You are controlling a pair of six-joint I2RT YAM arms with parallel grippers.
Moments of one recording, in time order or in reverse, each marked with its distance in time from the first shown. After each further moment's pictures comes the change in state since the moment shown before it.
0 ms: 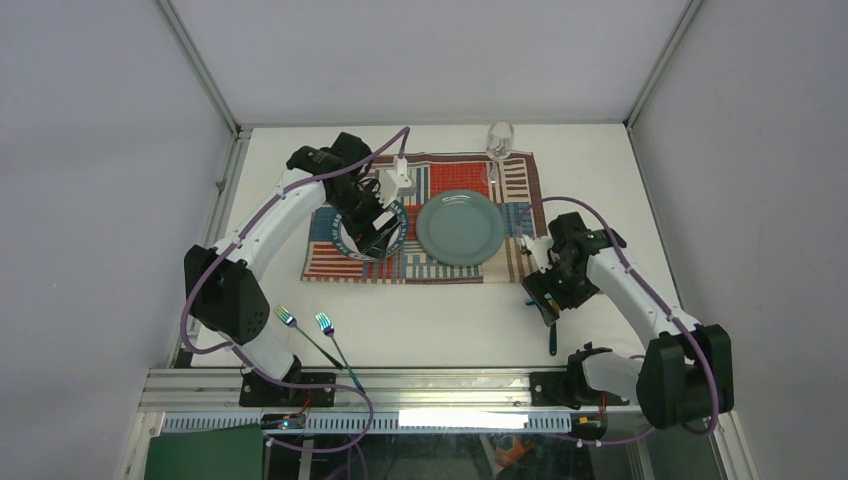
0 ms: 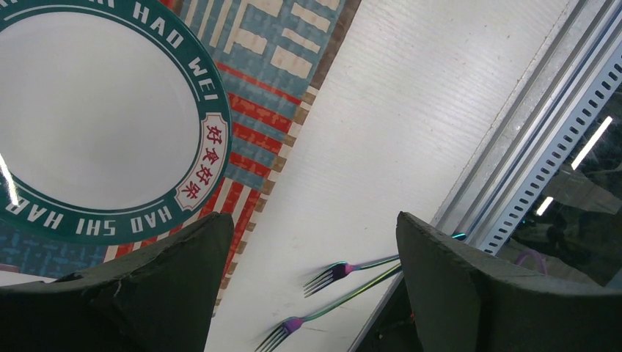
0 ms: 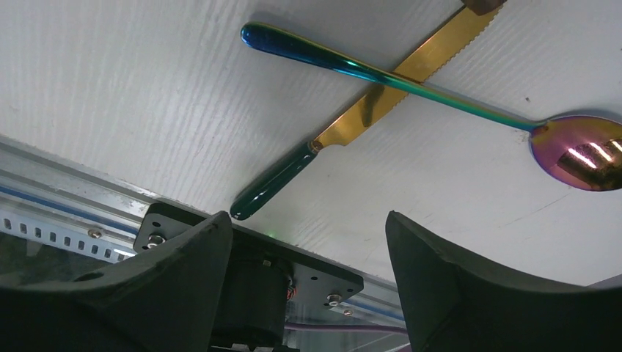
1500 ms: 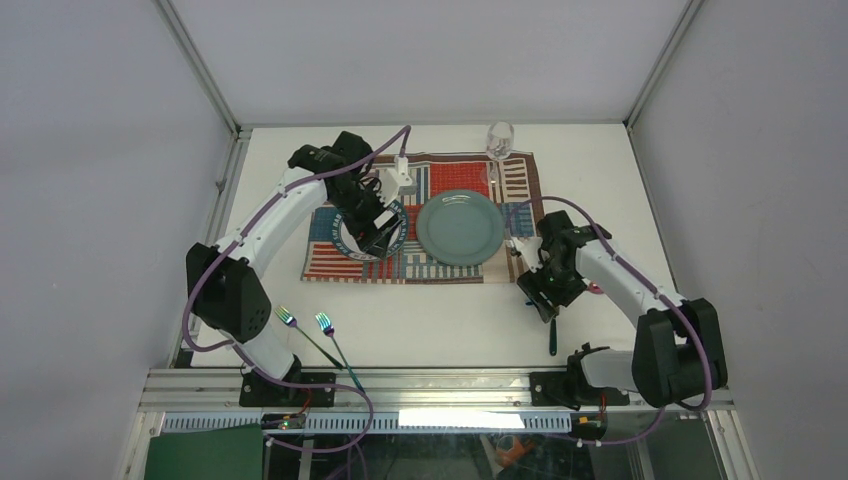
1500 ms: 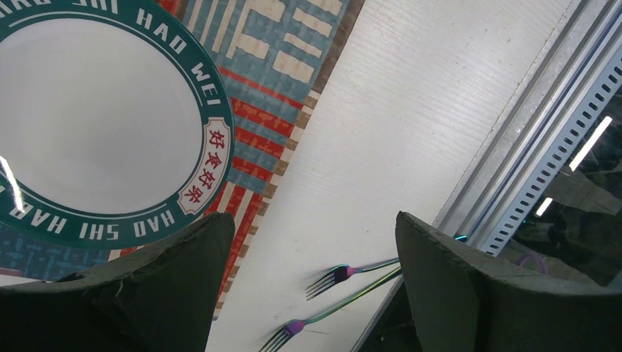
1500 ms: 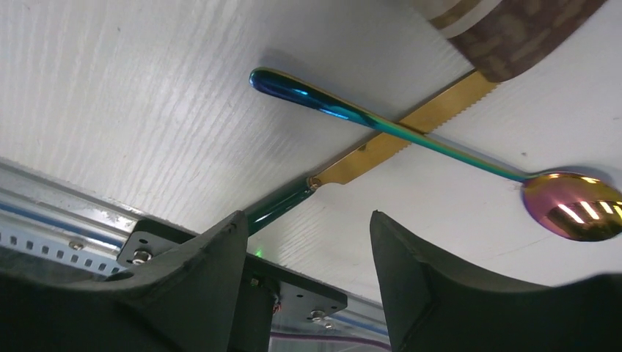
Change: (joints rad) left arm 0.000 0.010 0.013 0.005 0.002 0.000; right arm 0.037 0.145 0.003 0.066 -0.001 -0.038
